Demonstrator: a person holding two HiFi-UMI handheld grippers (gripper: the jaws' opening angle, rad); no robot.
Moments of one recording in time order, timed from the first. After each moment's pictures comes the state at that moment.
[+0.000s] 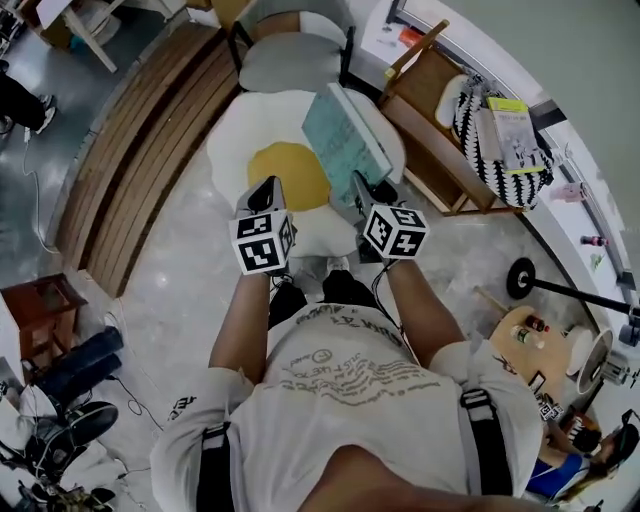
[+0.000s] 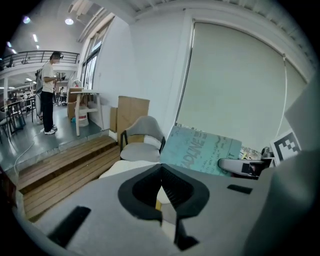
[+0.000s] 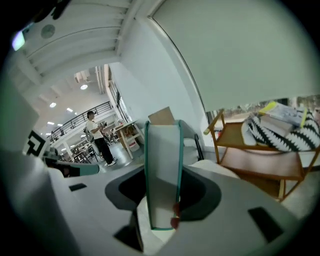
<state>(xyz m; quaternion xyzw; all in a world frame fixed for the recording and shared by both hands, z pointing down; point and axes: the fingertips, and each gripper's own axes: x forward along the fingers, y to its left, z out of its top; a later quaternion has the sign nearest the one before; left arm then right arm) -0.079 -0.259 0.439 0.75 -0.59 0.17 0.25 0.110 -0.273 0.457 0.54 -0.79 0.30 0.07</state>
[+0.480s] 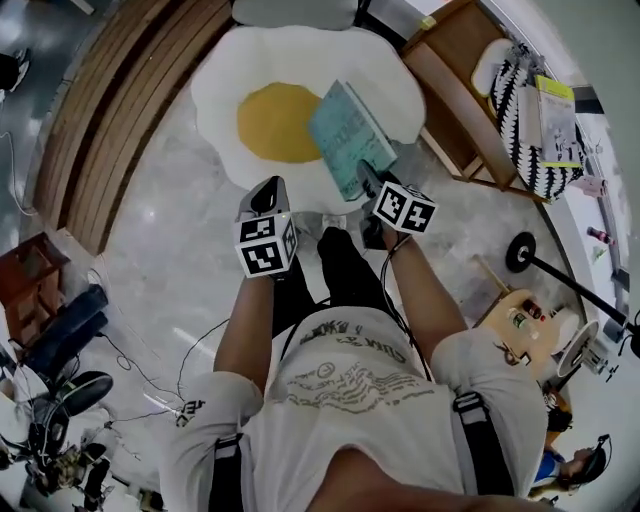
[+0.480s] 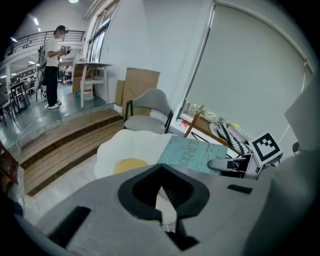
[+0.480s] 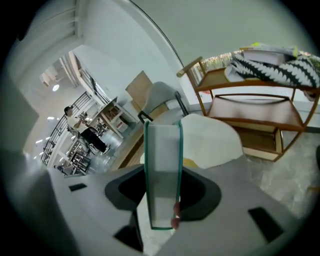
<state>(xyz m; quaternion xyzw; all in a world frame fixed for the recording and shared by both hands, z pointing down) -0.090 -0.216 0.586 0.70 -0.58 0.21 0.35 0.106 -0.256 0.640 0.51 -0.71 0.47 0.14</state>
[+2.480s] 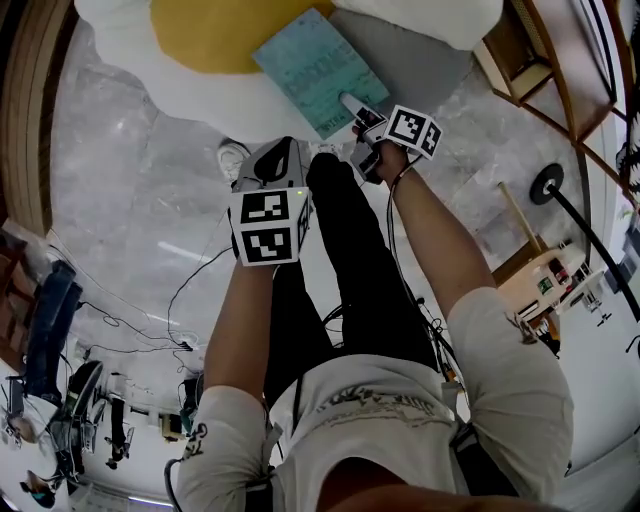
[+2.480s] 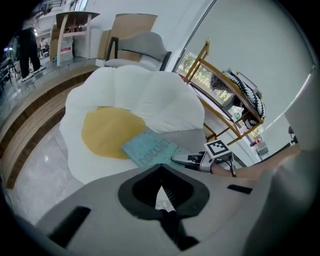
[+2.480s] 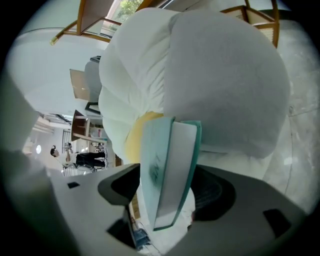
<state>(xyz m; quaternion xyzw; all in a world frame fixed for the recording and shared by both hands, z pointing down) -0.014 -0.153 0.888 0.70 -0.45 0.31 0.46 0.117 -0.183 1.038 0.43 -0.54 0.72 0.07</state>
